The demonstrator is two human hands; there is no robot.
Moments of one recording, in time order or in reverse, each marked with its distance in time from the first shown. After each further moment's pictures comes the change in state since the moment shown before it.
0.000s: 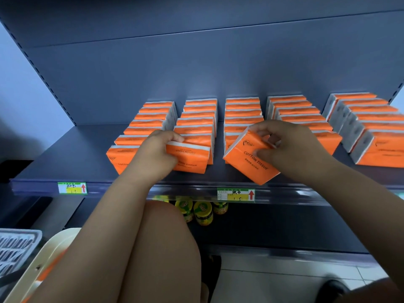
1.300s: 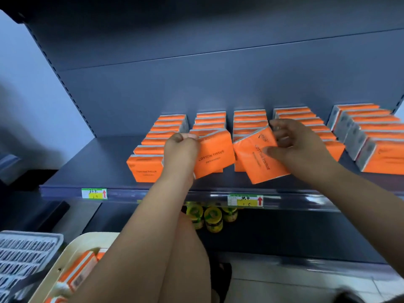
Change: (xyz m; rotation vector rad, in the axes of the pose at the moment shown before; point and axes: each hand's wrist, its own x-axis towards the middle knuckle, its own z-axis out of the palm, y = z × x) left_hand -0.014 0.083 0.006 -0.755 0.326 -0.479; right_hand 0.007 0.003 0.002 0.282 0.135 0.100
